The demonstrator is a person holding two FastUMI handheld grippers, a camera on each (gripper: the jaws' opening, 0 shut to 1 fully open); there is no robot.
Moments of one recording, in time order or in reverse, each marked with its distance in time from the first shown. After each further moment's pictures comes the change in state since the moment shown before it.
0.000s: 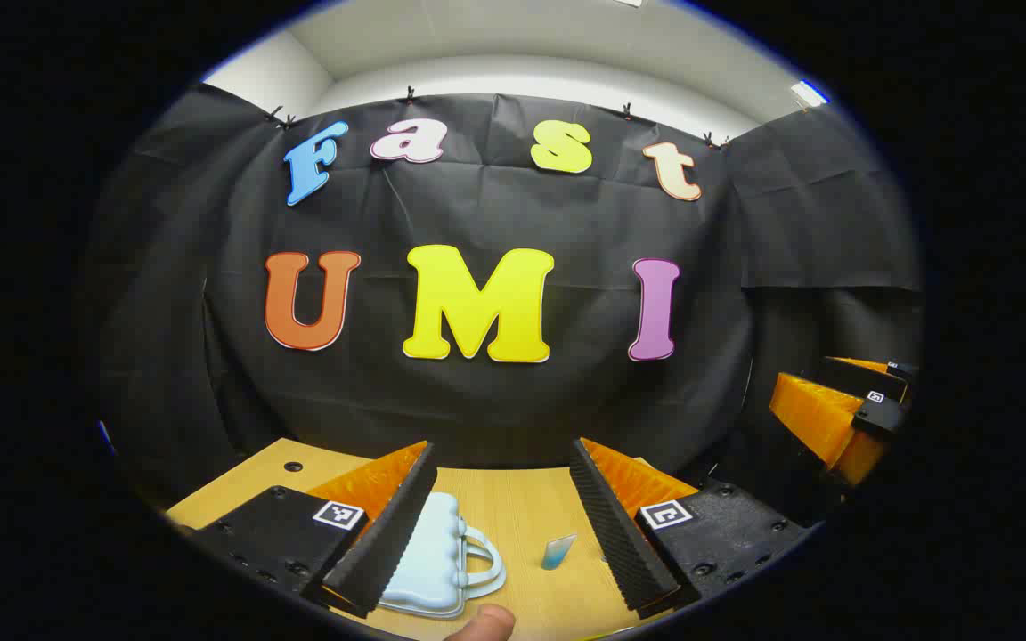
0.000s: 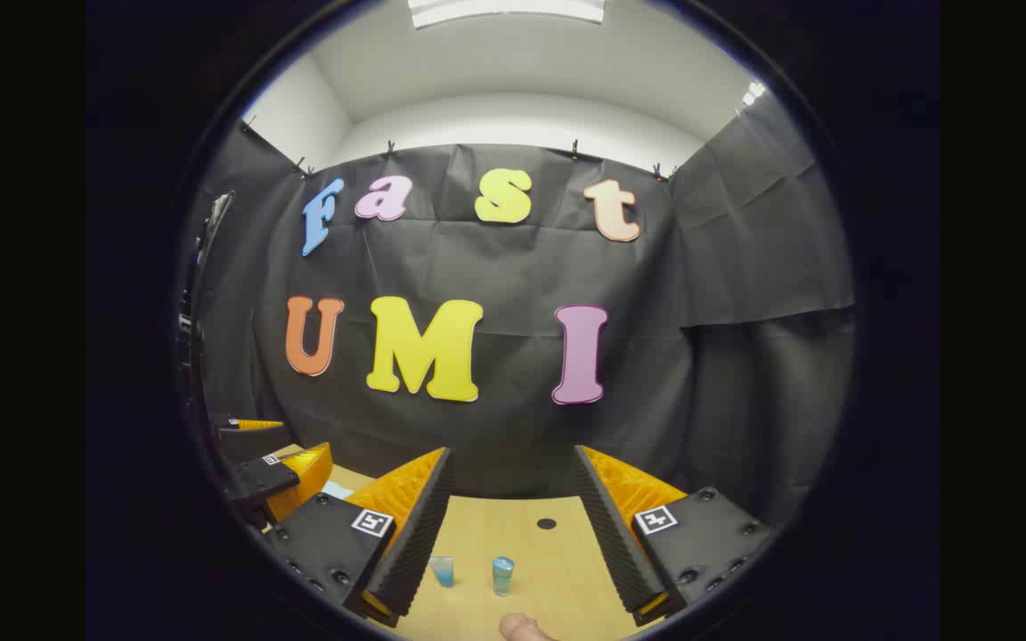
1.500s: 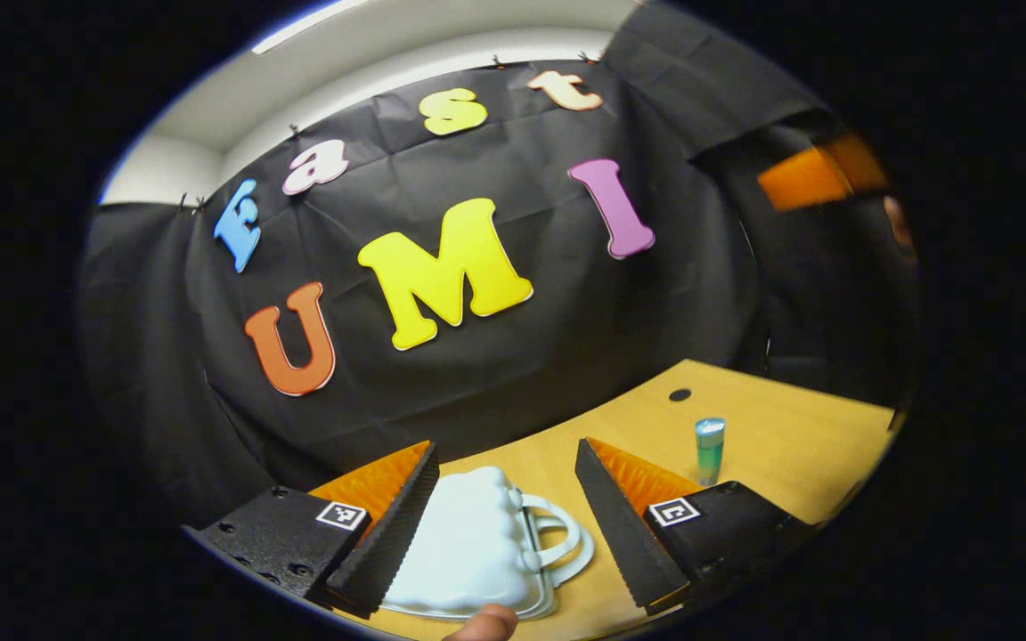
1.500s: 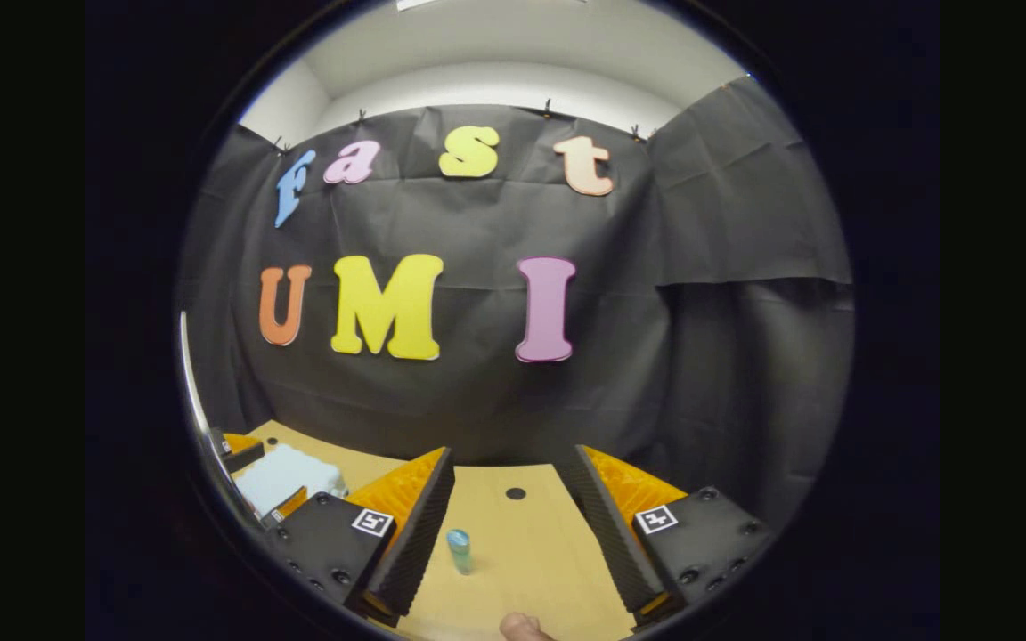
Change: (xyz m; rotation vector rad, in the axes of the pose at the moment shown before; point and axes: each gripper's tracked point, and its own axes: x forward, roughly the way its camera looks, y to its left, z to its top) left arm 0.029 0.007 -0.118 0.583 0.078 0.055; right arm 0.023 -0.082 -0.056 0.010 0.129 -0.103
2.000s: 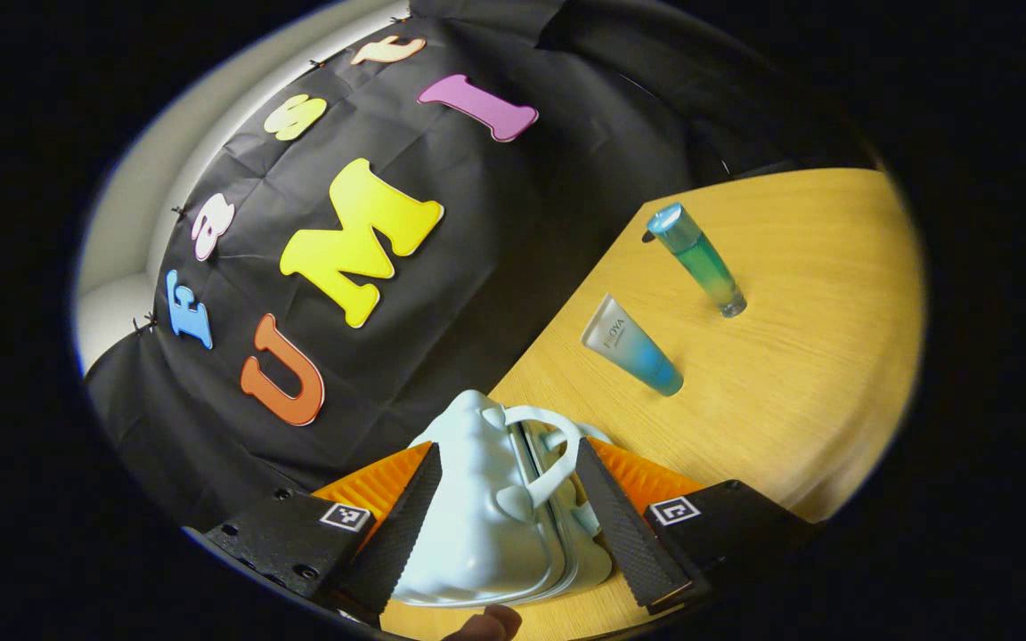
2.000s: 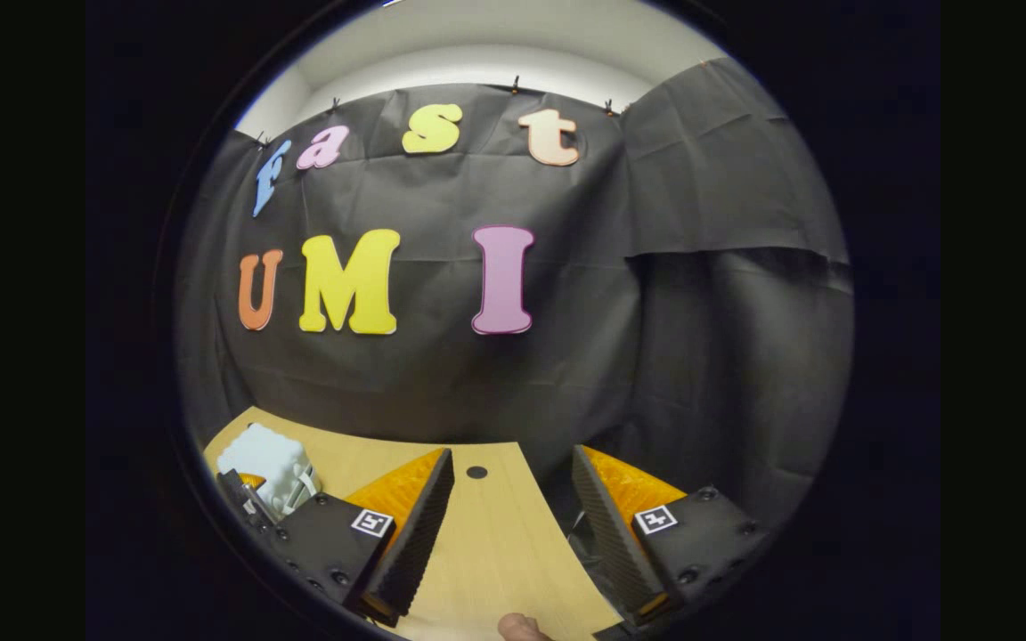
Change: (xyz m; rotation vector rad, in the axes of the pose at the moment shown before) left arm 0.021 -0.053 -0.113 0.419 0.223 0.000; right arm 0.017 -0.070 -0.037 0.014 0.081 -0.035
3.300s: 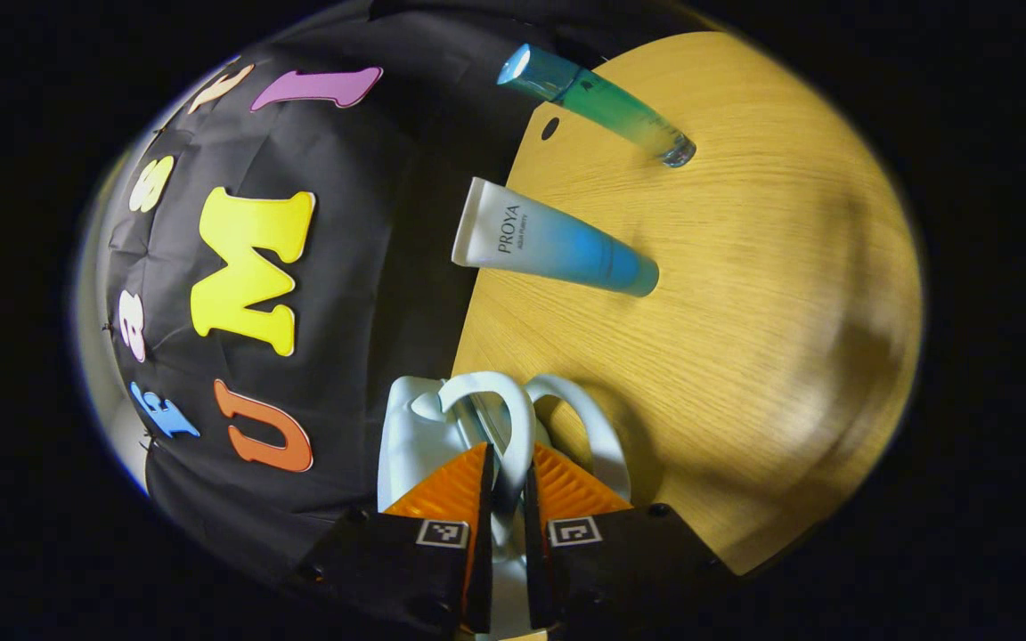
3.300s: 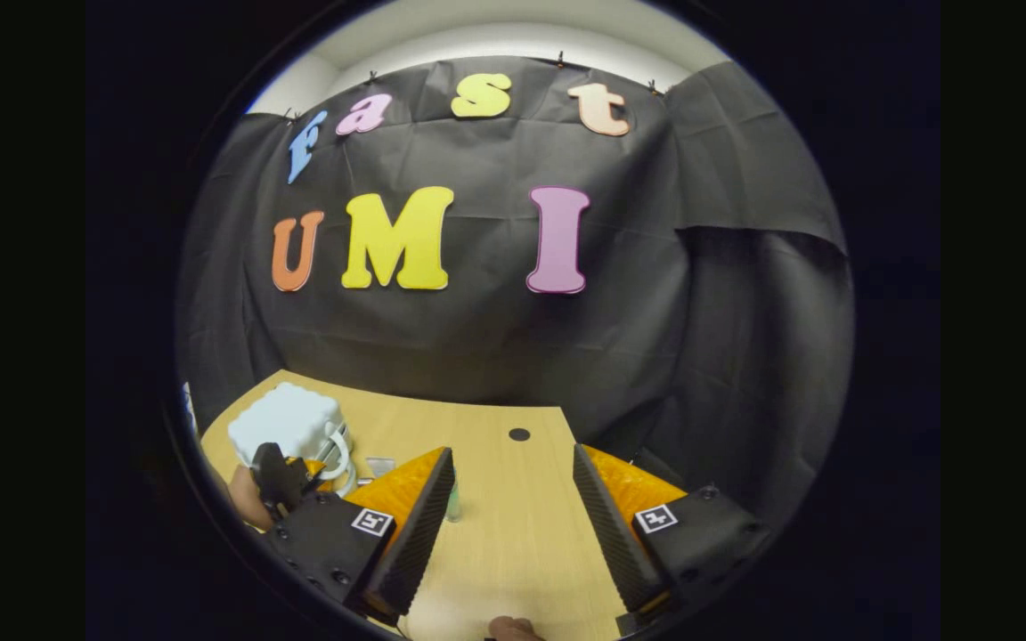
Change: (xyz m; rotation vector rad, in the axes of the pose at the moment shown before) left arm 0.044 -0.037 -0.026 0.332 0.125 -0.121; right arm -0.018 0.068 -0.047 -0.071 0.085 0.128
